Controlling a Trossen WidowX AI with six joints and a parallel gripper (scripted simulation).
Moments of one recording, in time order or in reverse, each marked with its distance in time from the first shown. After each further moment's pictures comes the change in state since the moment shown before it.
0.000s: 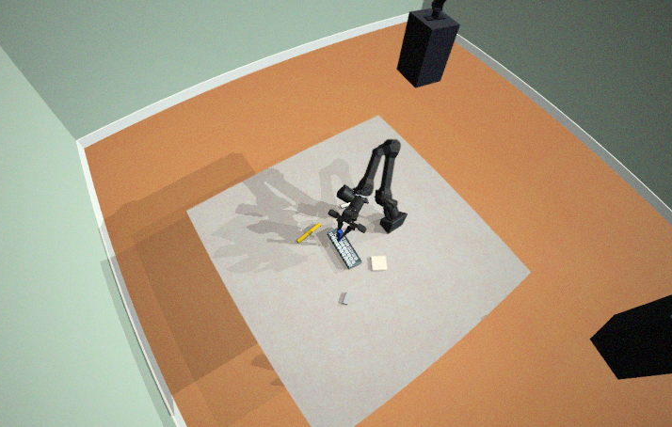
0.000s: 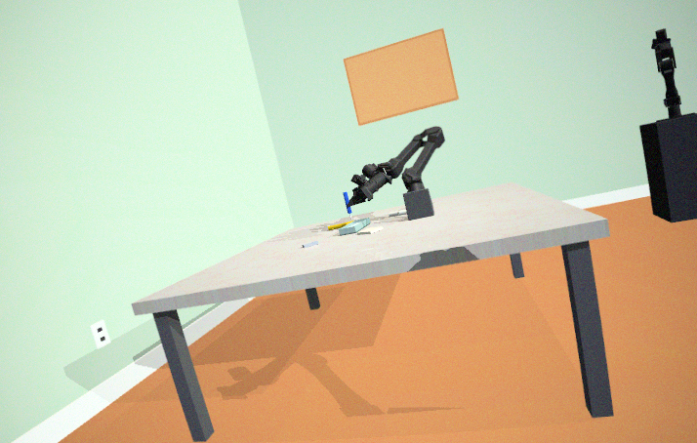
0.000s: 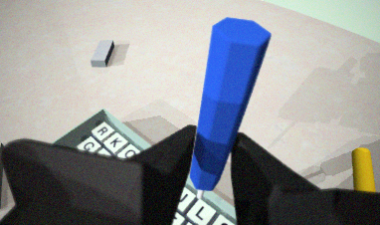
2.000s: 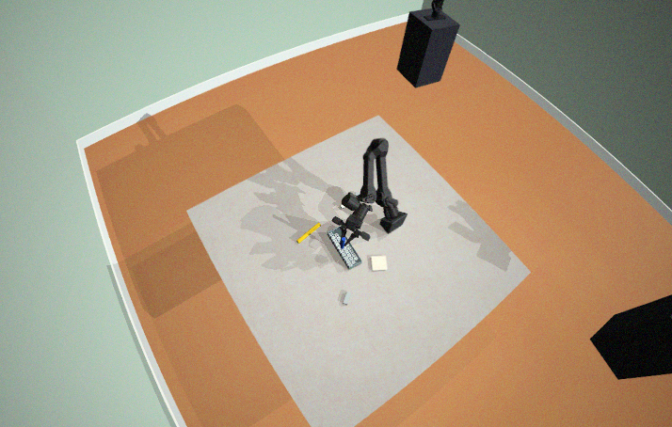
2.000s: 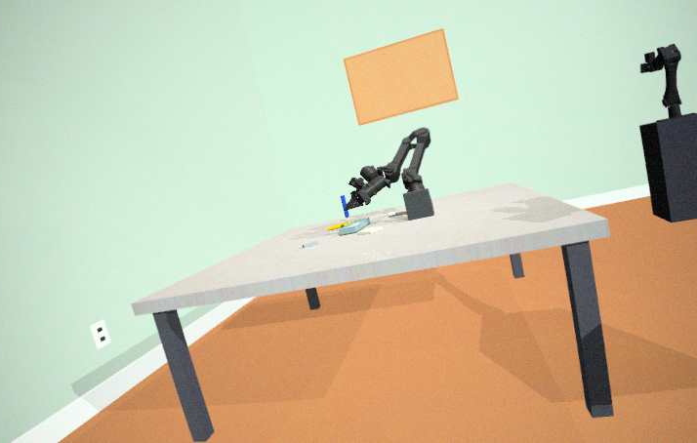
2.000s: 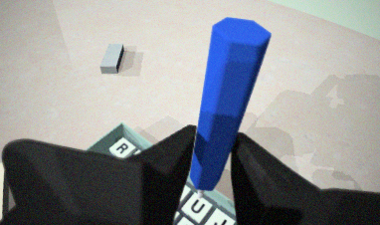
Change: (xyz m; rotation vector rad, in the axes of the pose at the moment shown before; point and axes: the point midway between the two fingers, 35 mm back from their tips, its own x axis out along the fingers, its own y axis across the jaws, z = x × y) arm 0.022 0.031 -0.002 0.008 -0.007 -0.016
